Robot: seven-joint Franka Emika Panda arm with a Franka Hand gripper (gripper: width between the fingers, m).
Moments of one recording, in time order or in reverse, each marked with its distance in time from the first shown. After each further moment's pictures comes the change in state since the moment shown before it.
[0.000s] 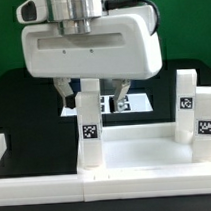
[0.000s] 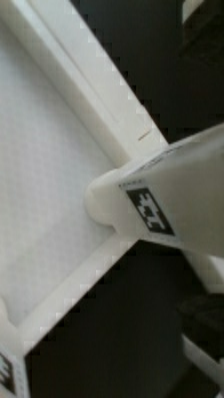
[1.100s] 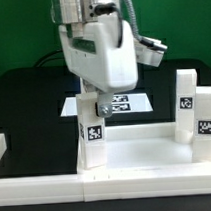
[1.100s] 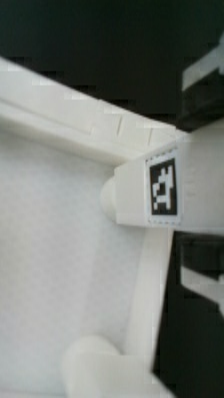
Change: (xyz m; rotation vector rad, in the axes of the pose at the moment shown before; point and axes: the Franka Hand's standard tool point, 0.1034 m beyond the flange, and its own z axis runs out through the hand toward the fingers) arm 0.000 -0.012 0.006 0.018 -0.001 1.088
